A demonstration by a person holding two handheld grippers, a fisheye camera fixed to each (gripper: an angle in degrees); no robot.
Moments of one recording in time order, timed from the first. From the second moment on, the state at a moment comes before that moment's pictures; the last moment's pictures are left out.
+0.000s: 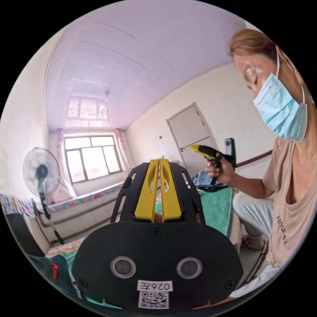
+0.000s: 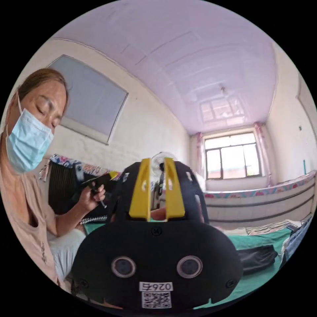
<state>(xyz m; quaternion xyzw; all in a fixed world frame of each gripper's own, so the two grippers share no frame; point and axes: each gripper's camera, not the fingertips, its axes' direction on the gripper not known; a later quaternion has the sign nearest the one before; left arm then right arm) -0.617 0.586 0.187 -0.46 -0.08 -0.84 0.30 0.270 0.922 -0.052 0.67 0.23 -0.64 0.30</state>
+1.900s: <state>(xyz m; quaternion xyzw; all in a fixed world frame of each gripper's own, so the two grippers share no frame) 0.383 0.790 0.902 -0.14 0.47 -0.87 -0.09 -0.260 0.740 -0.671 0.74 0.02 -0.04 0.67</state>
